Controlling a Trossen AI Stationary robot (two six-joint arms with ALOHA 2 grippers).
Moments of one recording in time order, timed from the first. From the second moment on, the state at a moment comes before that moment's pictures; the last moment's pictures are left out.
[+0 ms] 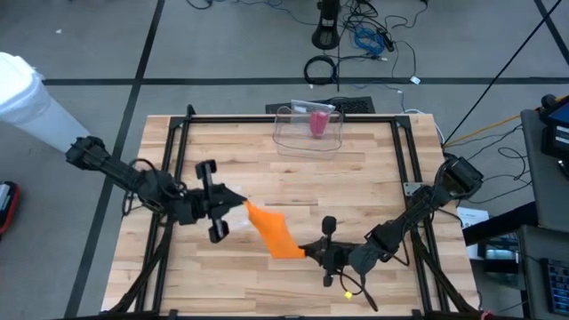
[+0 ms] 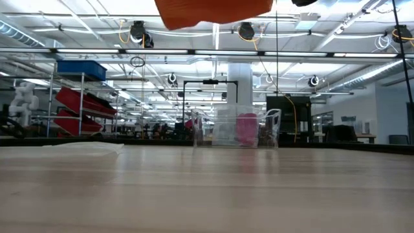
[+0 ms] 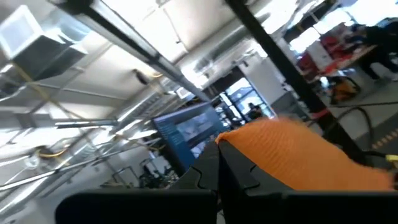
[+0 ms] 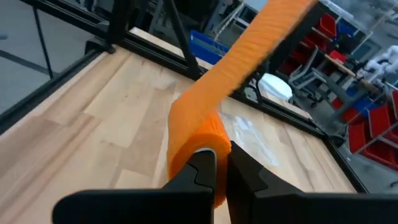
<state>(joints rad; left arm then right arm) -0.45 1.06 0.83 0.70 -0.29 0.82 0.65 1.68 0.87 0.53 0.73 -0.23</state>
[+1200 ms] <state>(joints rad) -0.34 1.08 0.81 -0.08 -0.56 0.17 0.76 1.68 0.87 1.03 0.61 -0.56</state>
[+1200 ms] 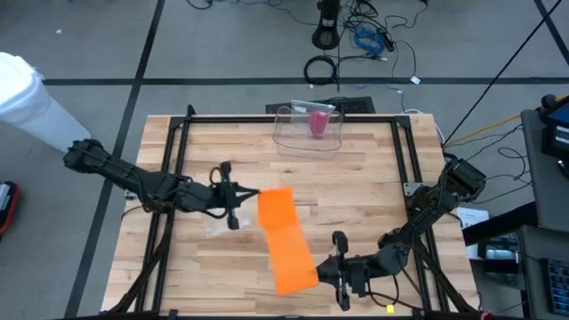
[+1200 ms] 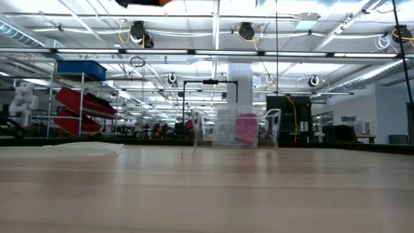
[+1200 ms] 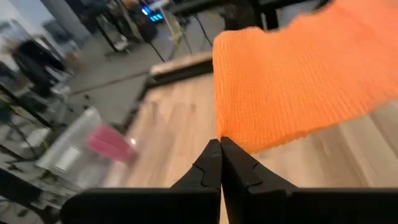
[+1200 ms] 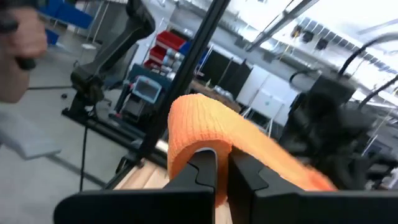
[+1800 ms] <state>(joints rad) -0.34 1.38 0.78 -0.03 -0.33 0.06 0.69 1.68 0.87 1.22 0.67 -0.61</state>
